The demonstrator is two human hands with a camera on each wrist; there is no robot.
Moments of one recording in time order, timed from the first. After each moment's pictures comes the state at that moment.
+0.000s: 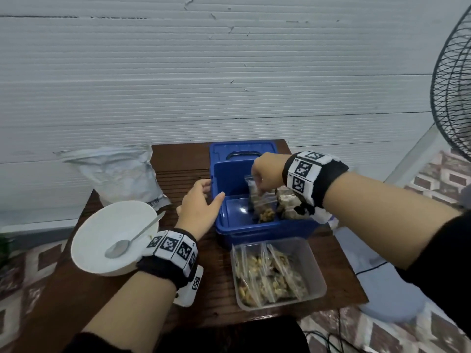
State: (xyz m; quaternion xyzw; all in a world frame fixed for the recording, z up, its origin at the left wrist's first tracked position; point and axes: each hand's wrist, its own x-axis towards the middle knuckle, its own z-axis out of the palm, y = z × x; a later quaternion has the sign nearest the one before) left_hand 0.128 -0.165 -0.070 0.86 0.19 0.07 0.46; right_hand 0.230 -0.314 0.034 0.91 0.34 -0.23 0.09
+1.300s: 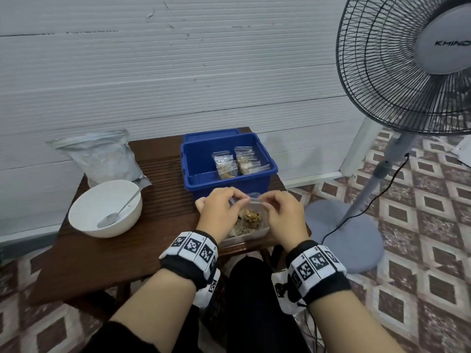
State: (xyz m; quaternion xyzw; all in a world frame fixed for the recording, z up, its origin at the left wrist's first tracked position) left_hand 0.017 -0.298 -0.048 0.91 0.02 0.08 0.40; right_hand 0.029 -0.451 -0.064 0.88 0.09 0.12 -0.45
